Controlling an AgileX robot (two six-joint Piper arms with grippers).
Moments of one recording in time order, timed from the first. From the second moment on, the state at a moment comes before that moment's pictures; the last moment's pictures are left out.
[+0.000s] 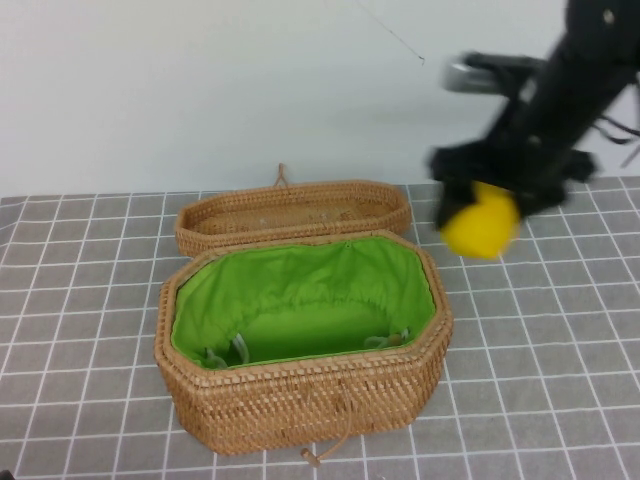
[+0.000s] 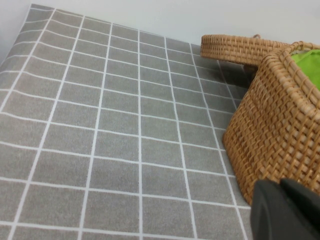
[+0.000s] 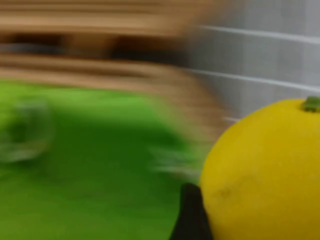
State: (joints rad) right arm 0.41 1.93 -1.83 0.21 1.19 0.13; left arm -0.10 -0.03 0.04 -0.16 0.29 -0.21
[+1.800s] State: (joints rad) right arm 0.65 2.08 -1.89 0.05 1.22 0.16; left arm -0.10 -0.03 0.04 -0.16 0.29 -0.21
